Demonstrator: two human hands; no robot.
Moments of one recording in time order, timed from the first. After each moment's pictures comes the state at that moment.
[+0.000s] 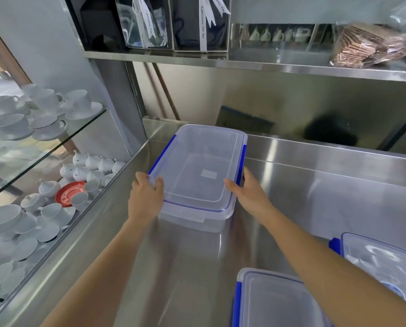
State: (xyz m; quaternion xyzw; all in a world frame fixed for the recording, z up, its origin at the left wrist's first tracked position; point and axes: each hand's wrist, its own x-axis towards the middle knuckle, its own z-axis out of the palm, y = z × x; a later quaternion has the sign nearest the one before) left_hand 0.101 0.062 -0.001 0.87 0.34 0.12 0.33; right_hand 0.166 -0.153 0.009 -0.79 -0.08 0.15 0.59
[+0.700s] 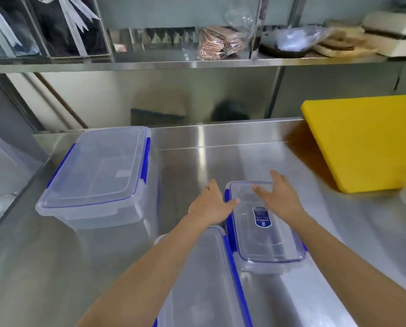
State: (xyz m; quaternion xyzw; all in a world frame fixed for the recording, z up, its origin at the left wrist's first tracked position) left_hand 0.071 -0.222 0.021 0.92 -0.04 -0.21 0.31; right_hand 0.059 -0.390 0.013 -0.93 0.17 -0.02 0.32
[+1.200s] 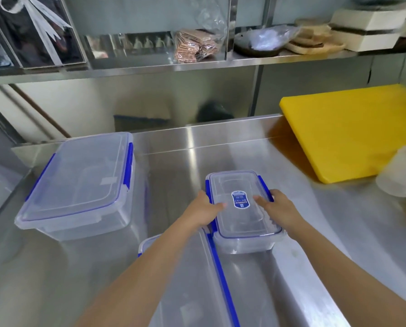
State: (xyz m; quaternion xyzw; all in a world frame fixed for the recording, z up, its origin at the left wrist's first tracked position) left_hand 0.068 -0.235 0.008 0.84 0.00 -0.26 0.47; right_hand 0.031 -0.422 -0.010 -0.83 0.26 0.04 0.50
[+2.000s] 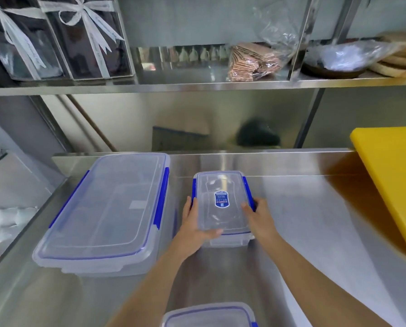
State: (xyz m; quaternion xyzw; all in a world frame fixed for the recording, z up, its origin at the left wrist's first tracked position) left_hand 0.167 -0.147 -0.038 0.82 -0.02 -0.12 0.55; right_hand 0.193 -0.318 -0.046 -0.77 0.17 0.01 0.62
